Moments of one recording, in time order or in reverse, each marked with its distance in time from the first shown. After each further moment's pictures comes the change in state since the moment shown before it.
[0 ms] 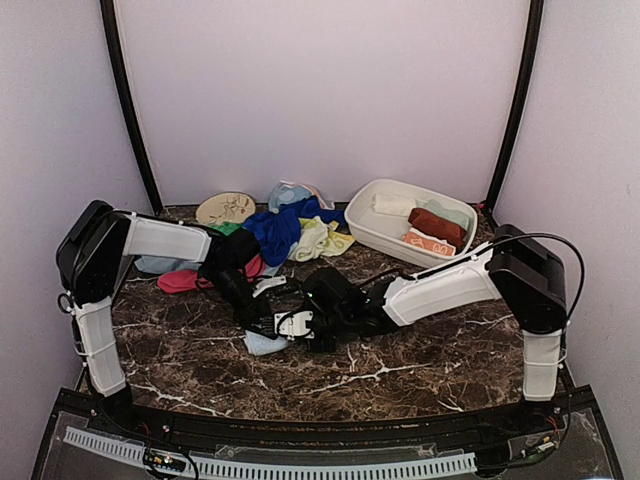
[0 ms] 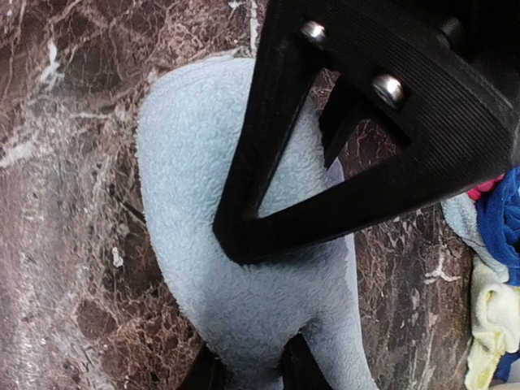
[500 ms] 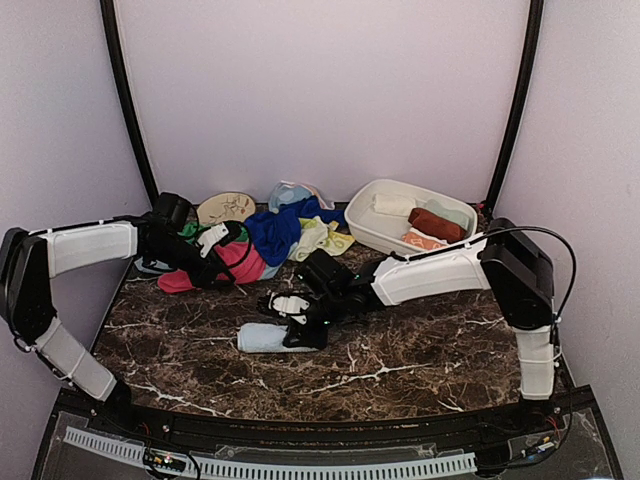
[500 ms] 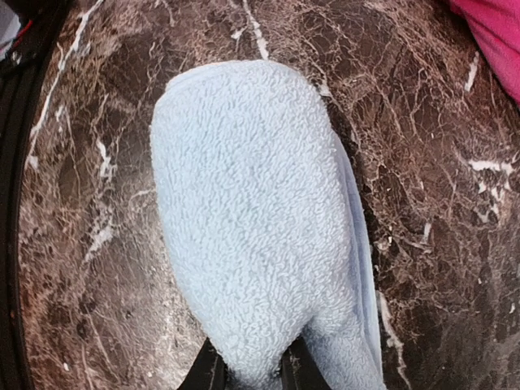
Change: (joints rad) left arm 0.261 -0.414 -0.224 0.301 -0.252 -0.070; right arm -0.049 0.068 0.189 -0.278 -0.278 0.365
